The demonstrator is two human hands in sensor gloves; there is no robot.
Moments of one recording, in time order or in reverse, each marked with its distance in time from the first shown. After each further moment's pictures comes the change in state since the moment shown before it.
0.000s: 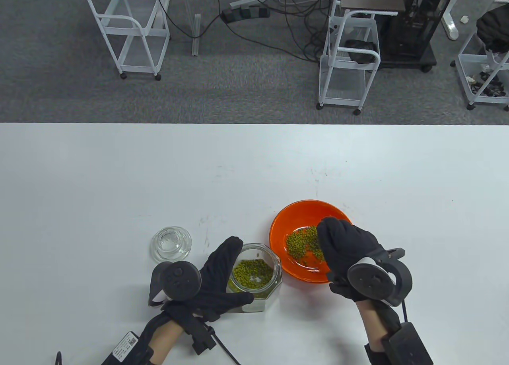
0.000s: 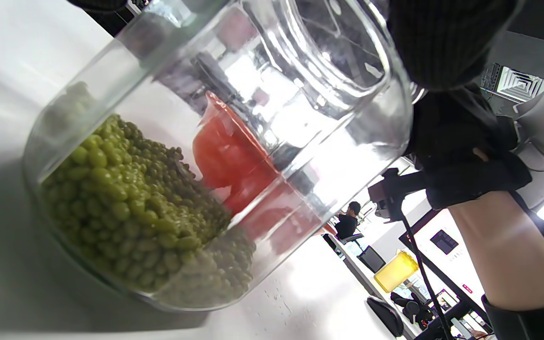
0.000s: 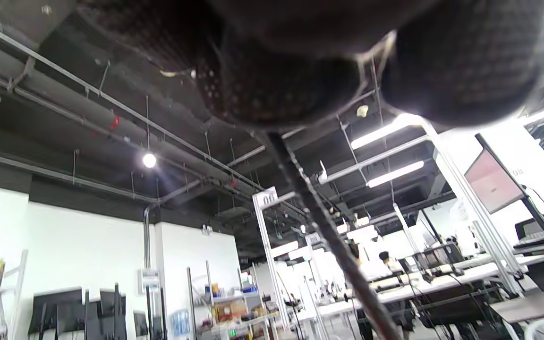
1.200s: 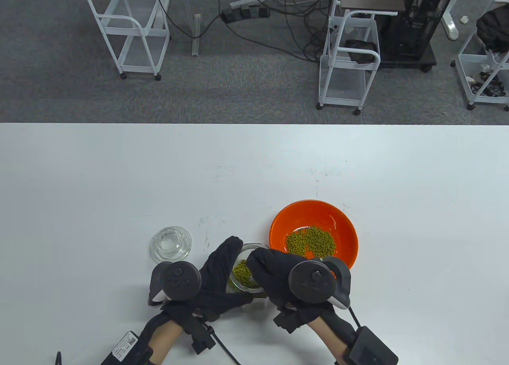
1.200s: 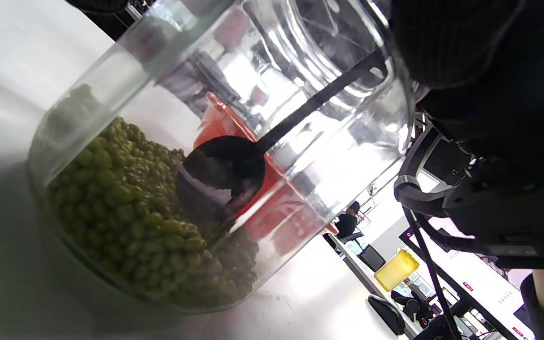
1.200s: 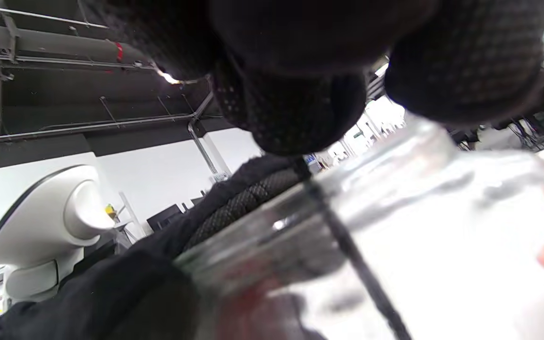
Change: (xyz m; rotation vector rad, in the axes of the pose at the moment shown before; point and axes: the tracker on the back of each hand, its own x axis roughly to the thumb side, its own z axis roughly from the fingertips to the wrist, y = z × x) left_hand 0.000 0.001 0.000 0.001 -0.004 -0.009; right_hand 0.094 0.061 0.010 0.523 0.054 -0.310
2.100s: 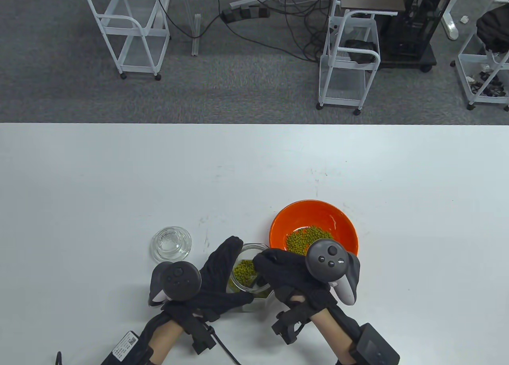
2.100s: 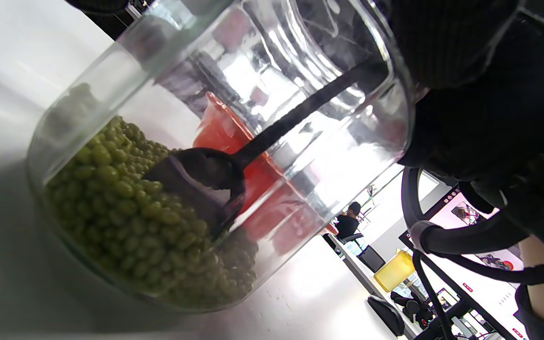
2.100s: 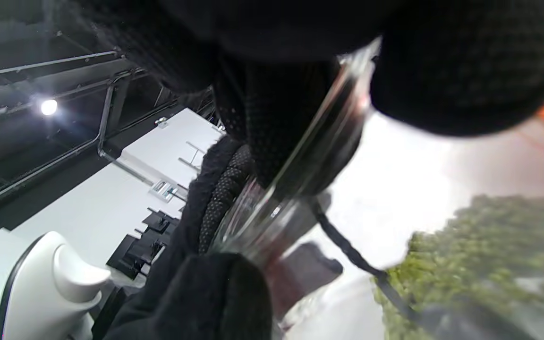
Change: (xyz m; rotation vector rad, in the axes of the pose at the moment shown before) left_hand 0.001 0.000 0.000 0.002 0.000 0.003; right_hand -0.039 0.007 0.004 0.097 0.373 -0.377
